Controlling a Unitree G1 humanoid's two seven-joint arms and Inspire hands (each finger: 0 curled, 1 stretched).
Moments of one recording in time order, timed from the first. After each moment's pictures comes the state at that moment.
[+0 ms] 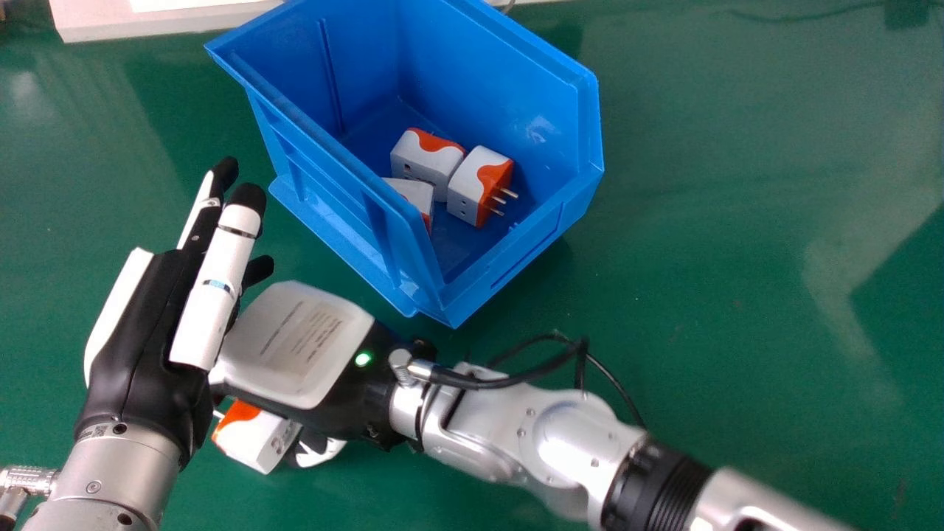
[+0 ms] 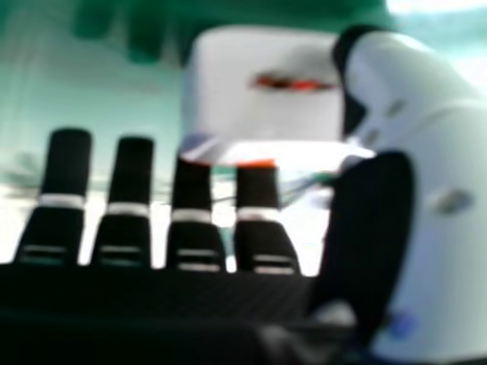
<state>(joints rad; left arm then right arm) 0.35 0.24 0.17 -0.83 -0.12 0.58 -0.13 -0.65 0.06 0.91 0.69 -1.02 -0.18 -0.13</state>
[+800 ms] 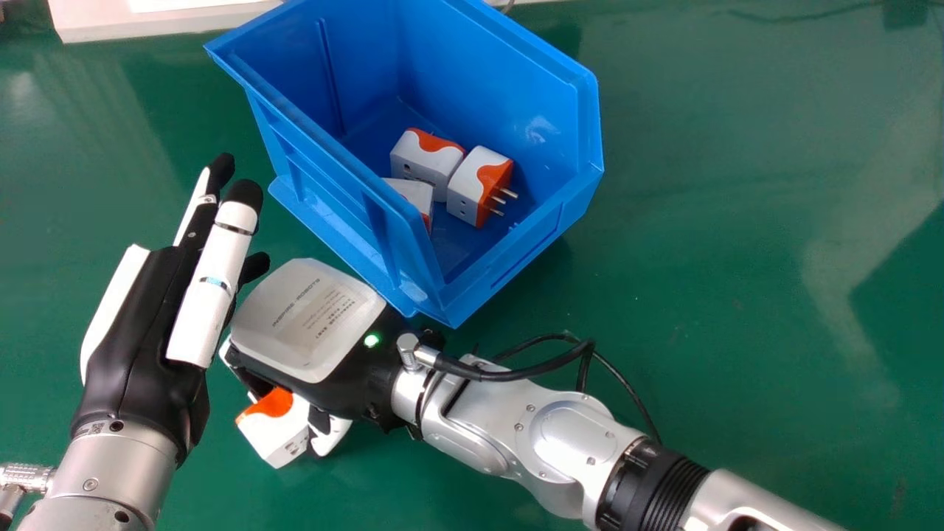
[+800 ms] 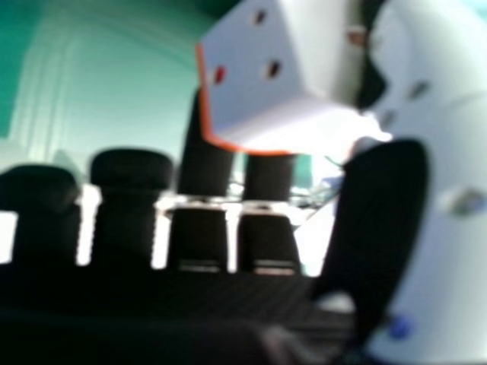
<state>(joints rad) 0.34 0.24 0.18 -0.83 -0.12 0.58 -0.13 -0.70 0.06 0.94 0.71 -1.07 -0.12 -0.16</state>
